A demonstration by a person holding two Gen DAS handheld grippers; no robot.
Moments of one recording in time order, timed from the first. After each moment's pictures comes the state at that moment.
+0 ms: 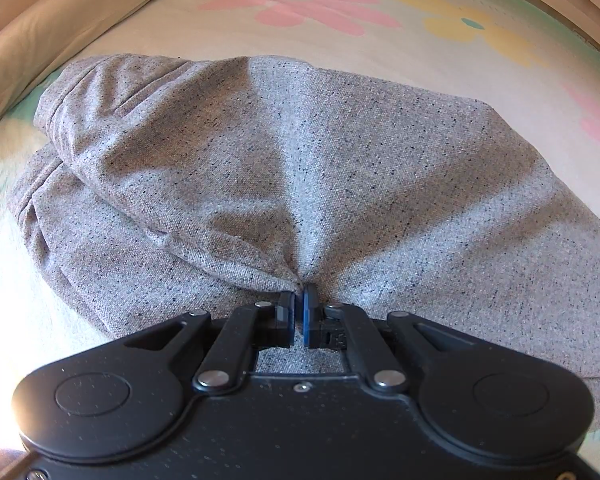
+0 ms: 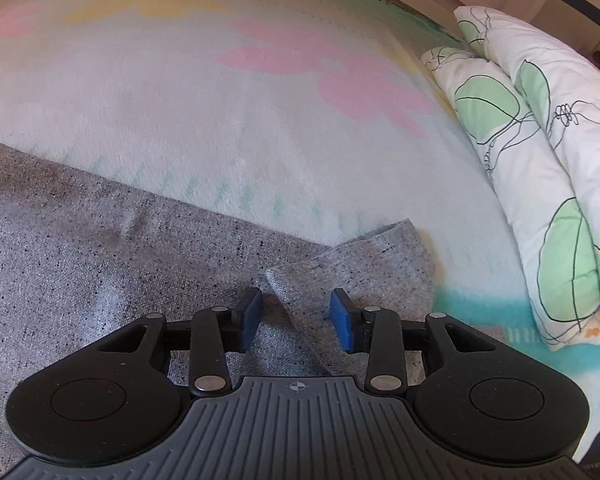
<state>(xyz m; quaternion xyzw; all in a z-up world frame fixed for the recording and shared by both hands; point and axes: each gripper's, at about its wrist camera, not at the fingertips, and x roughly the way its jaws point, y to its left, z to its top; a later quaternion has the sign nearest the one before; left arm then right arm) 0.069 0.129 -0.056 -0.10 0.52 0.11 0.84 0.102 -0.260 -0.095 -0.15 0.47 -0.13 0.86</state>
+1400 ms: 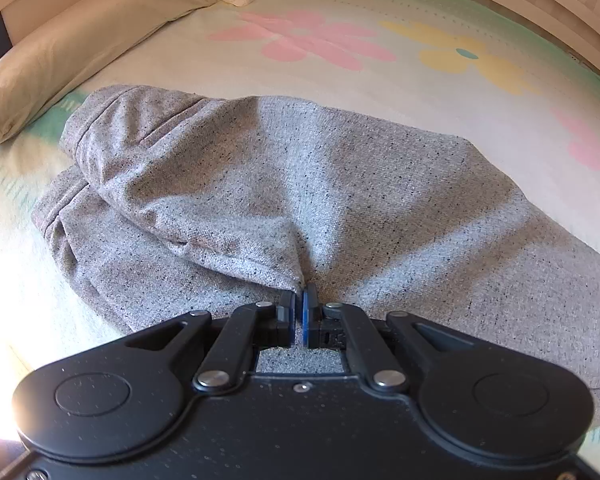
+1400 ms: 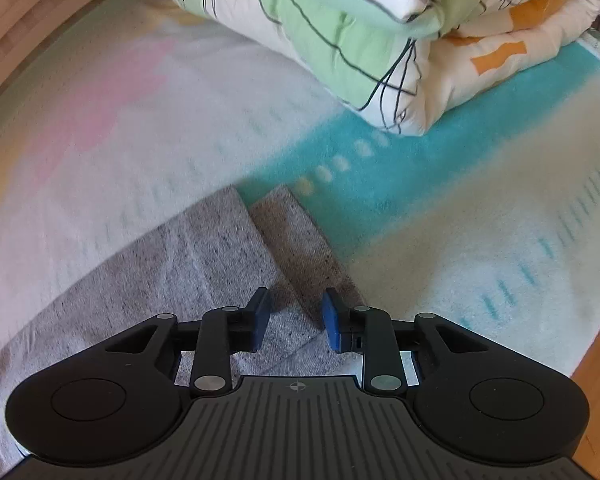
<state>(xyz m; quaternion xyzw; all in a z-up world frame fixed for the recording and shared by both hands) 0.051 0.127 -0.035 -0.11 0.49 0.11 0.86 0.016 -0.485 -0.068 0.25 0.48 -0.23 0.80</state>
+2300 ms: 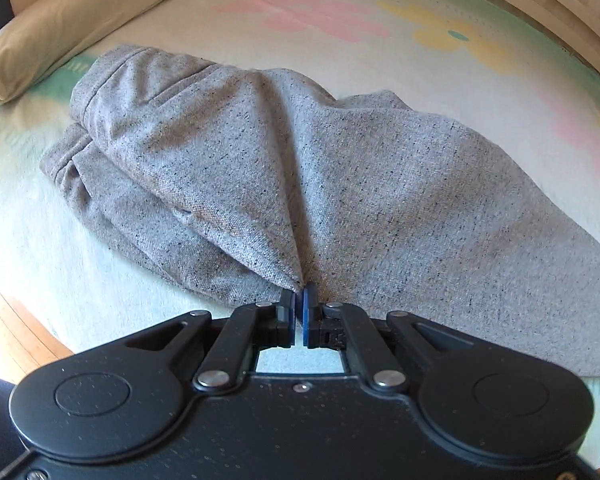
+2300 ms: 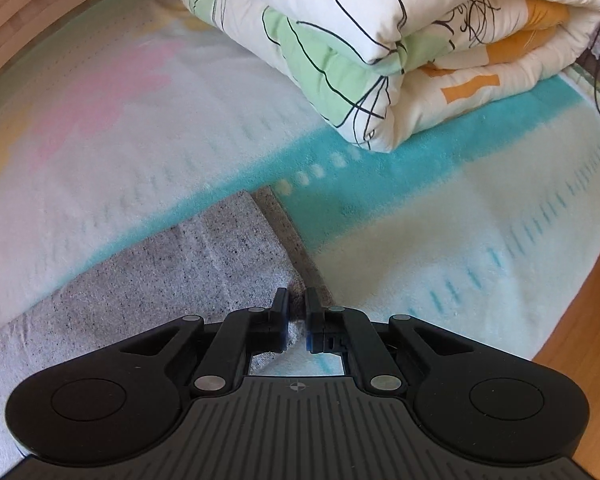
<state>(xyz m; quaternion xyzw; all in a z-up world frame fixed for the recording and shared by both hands) 0.027 0.127 -0.043 -0.12 0.51 0.09 0.85 -0.012 -0.469 -0.035 0.20 0.48 -0.25 0.82</state>
